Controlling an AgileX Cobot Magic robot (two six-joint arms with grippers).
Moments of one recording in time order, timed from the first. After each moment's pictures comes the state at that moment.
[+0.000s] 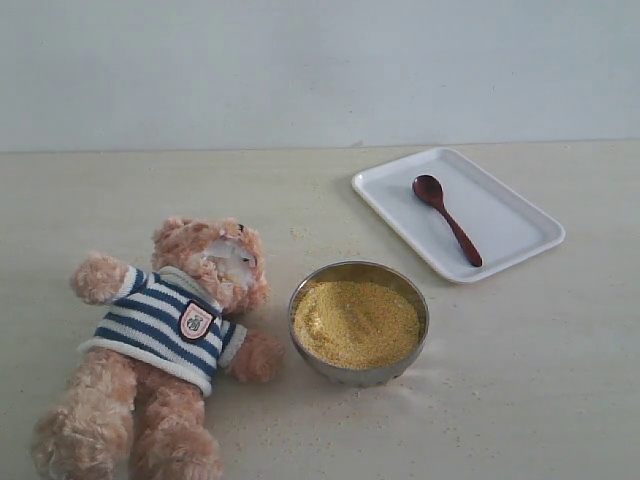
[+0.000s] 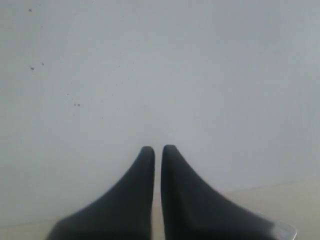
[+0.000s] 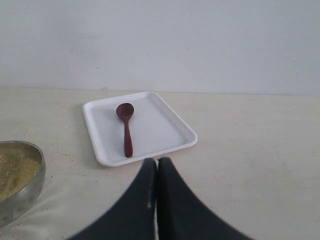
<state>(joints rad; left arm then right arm) 0.08 0.01 -0.27 -1.43 0.43 1.25 0.14 0.01 0.00 0.08 0.21 -0.05</state>
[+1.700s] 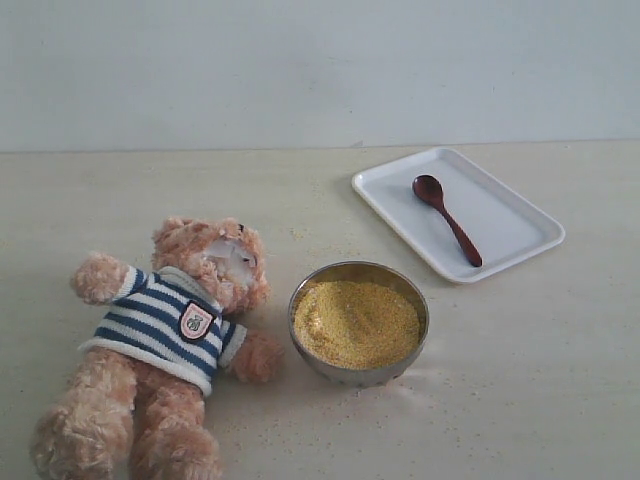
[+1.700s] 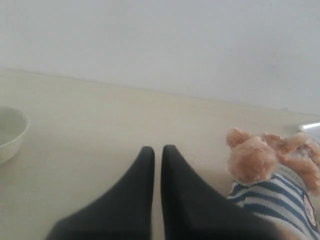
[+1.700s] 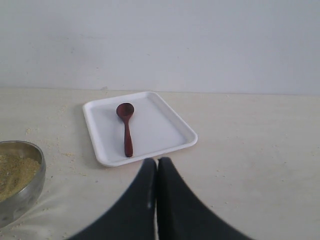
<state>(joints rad) 0.08 0.00 0.00 -0.28 0.22 0.13 0.14 0.01 0.00 0.08 0.21 -0.05</state>
